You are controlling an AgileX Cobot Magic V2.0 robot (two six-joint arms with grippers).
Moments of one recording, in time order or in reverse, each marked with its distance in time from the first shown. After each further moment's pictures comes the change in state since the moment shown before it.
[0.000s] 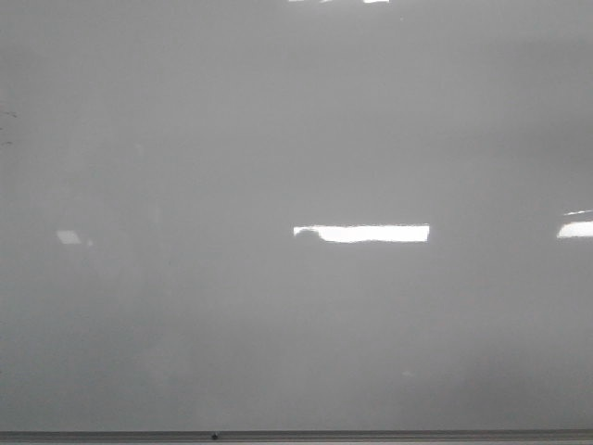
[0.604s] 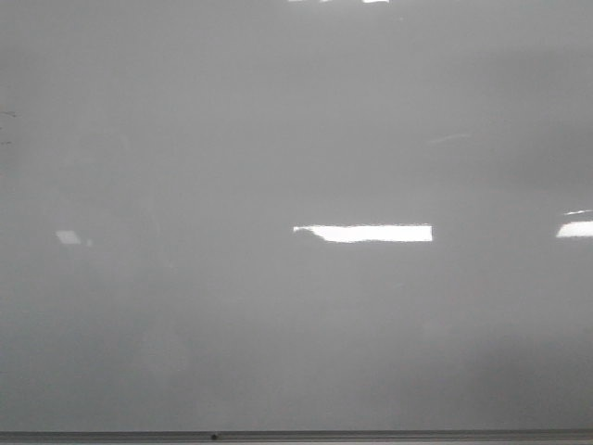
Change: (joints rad) left arm 0.000 0.207 0.000 0.000 0.029 0.021; right arm 0.104 0.071 0.000 0.000 0.049 -0.103
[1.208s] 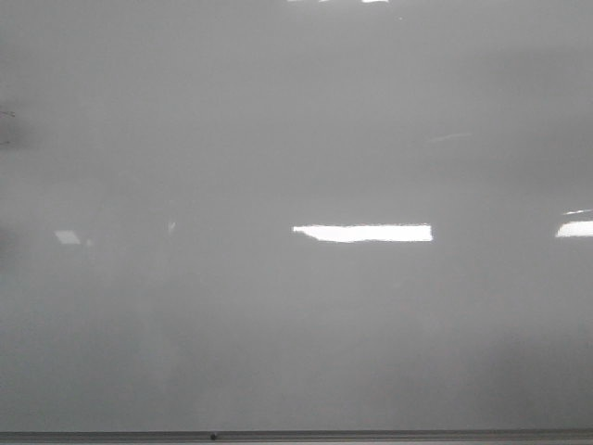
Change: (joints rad) left arm 0.000 0.614 -0.152 -0.004 -0.299 0.002; right arm 0.000 0.000 0.000 0.000 -0.010 -0.004
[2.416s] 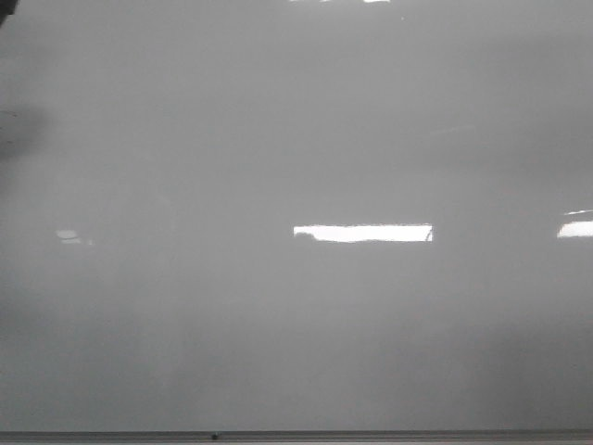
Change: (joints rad) left arm -0.169 -0.075 -0.175 0.007 0.452 0.275; right arm 0.004 0.081 -0.109 0.000 0.151 -0.001
